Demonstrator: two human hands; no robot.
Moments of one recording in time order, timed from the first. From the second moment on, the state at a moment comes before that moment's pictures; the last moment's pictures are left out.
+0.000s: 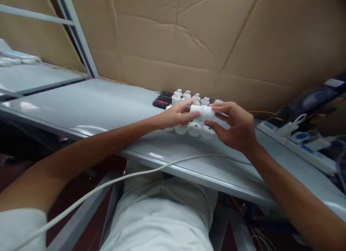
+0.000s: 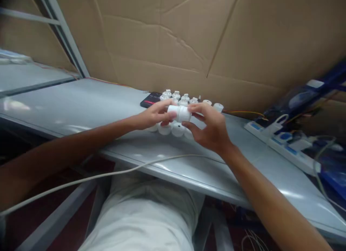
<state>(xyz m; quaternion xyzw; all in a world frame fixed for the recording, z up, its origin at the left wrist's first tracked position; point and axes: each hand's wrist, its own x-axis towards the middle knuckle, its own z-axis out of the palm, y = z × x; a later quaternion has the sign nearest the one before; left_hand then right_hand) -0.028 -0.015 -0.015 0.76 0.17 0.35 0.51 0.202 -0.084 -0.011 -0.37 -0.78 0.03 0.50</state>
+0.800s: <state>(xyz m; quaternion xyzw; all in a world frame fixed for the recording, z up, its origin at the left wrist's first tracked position) -0.026 -0.013 -0.023 0.81 0.18 0.40 0.38 0.206 -0.079 -0.005 -0.39 -0.78 0.15 0.47</state>
